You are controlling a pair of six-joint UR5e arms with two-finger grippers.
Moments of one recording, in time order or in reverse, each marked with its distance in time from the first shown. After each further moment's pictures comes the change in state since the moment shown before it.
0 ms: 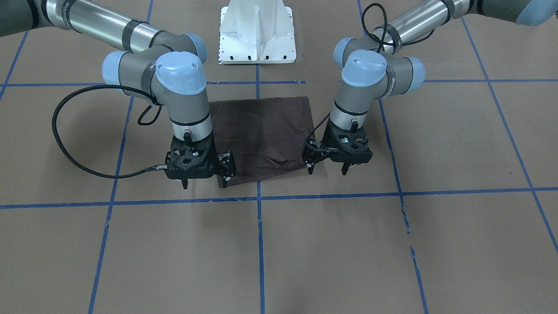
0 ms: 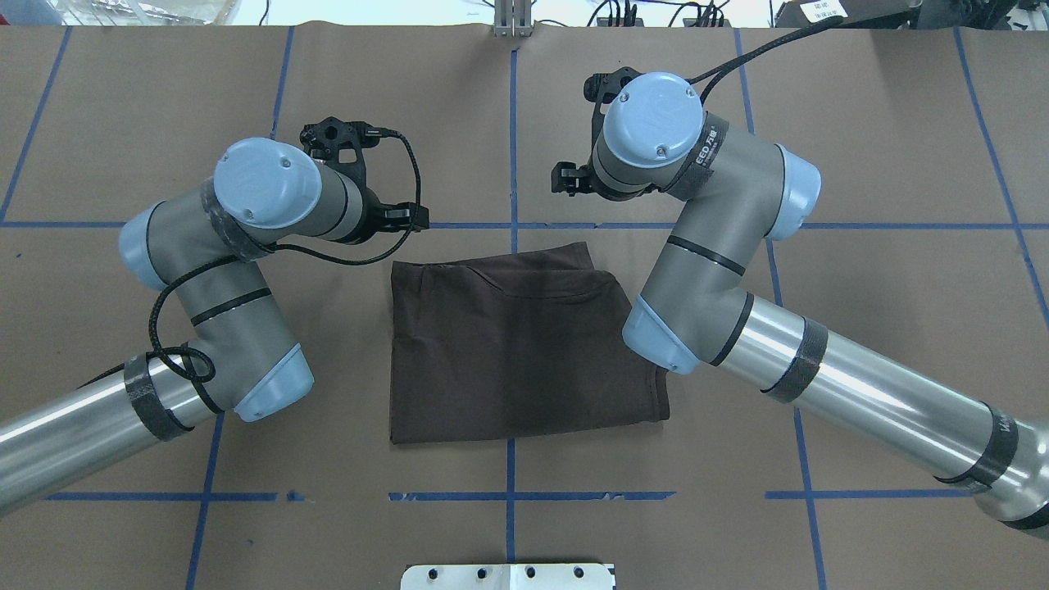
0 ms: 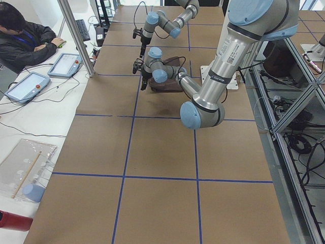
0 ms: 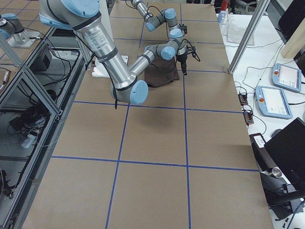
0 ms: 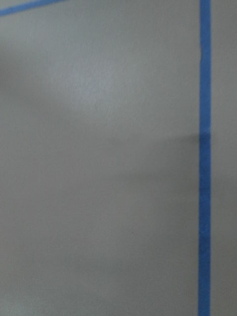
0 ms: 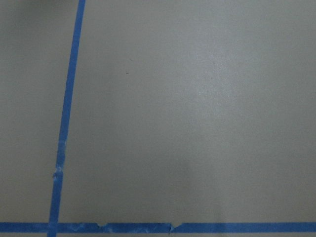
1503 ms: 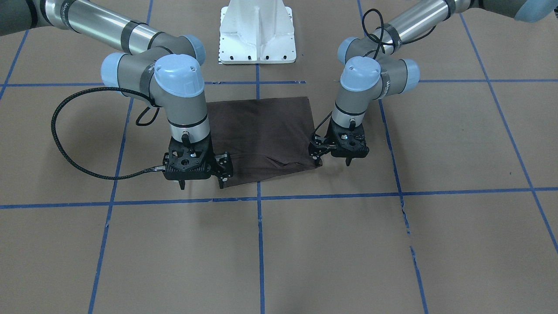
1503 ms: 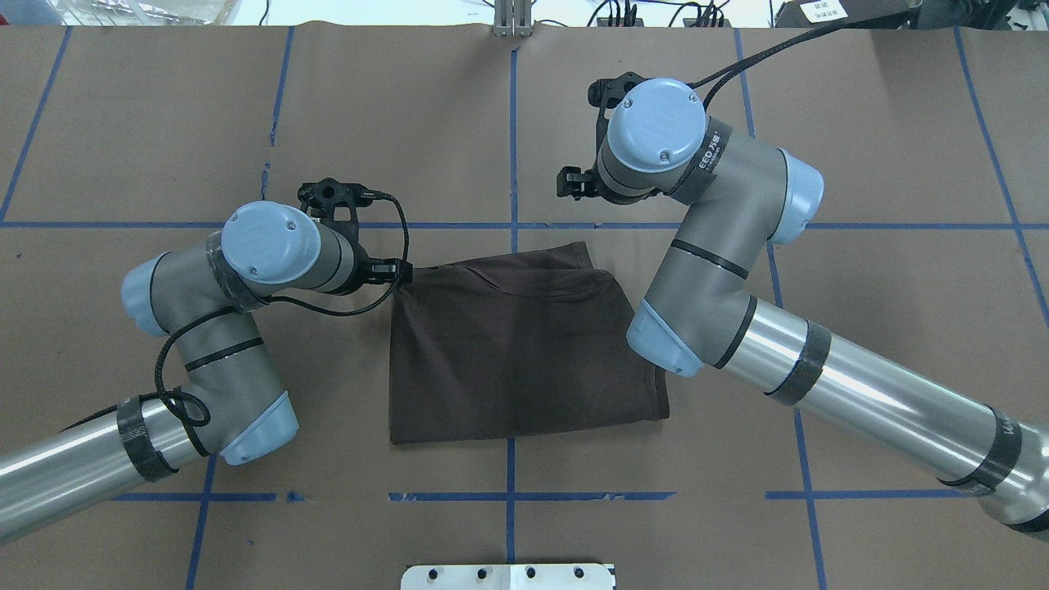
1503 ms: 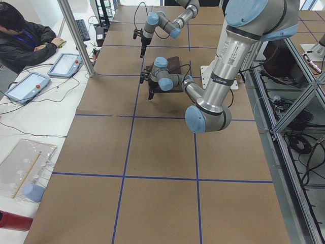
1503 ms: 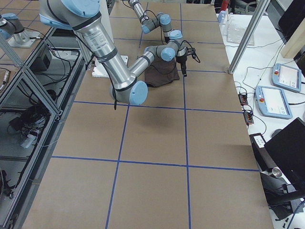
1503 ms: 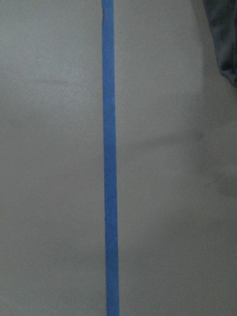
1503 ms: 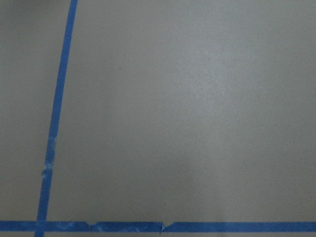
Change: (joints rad) left arm 0.053 0.071 0.023 -0.008 0.013 0.037; right arm -0.002 -0.011 -0.003 0.000 -0.004 -0.012
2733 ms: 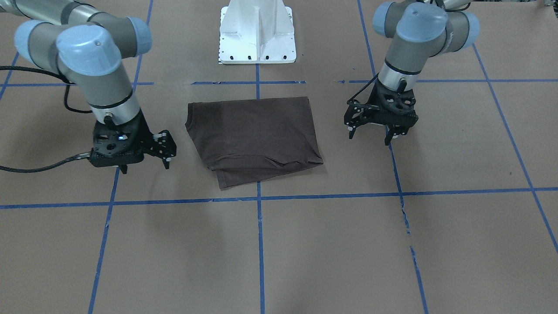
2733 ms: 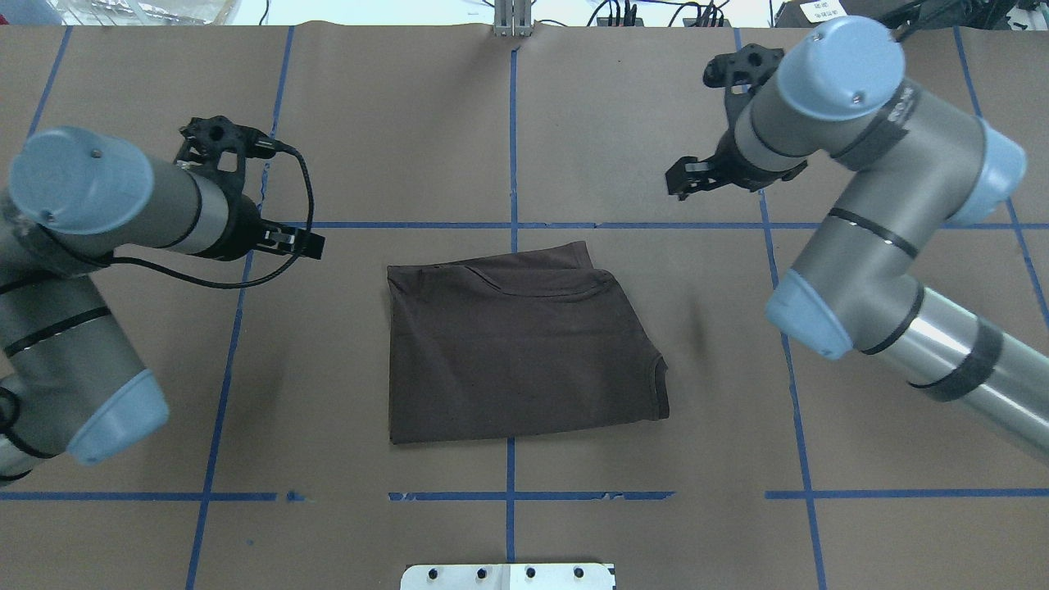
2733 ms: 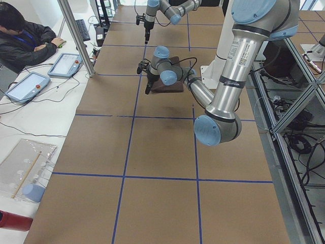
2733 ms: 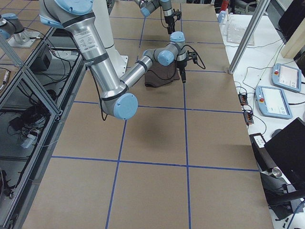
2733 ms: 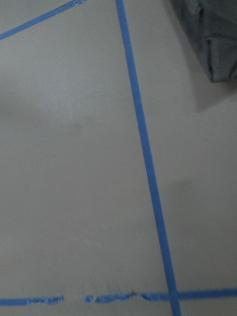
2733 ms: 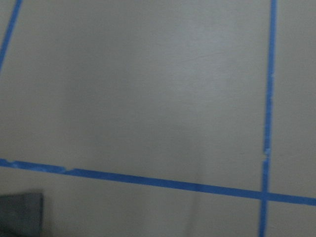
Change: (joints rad) left arm -0.151 0.222 -0.408 0.181 -0.123 0.282; right arm 0.179 -0.263 0.301 -0.131 0.228 -0.288
